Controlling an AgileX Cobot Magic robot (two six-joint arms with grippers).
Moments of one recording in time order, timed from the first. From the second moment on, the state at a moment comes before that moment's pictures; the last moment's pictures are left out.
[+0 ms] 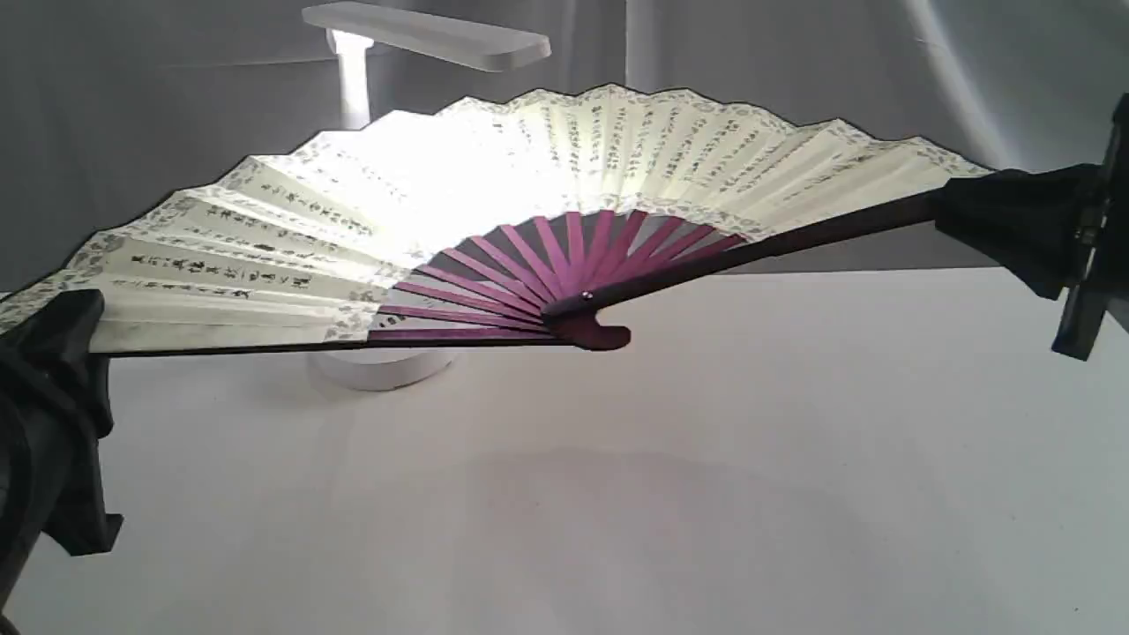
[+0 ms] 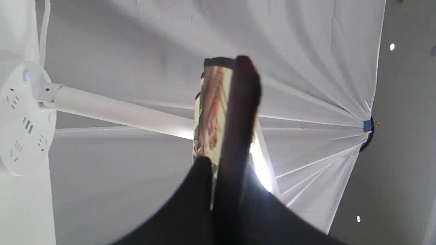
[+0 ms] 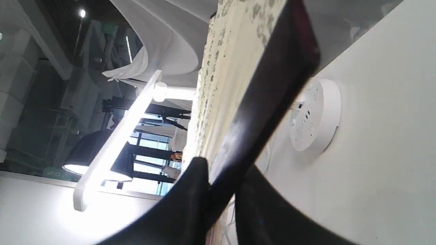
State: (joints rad) left arm -0.57 1.43 -0.35 -0.74 -1.15 -1.28; right arm -0.38 1.83 -1.03 1.74 1.28 -0.97
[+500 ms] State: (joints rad) left arm -0.57 1.43 -0.35 -0.74 -1.15 -1.28; right arm -0.38 1.83 -1.03 1.74 1.28 -0.97
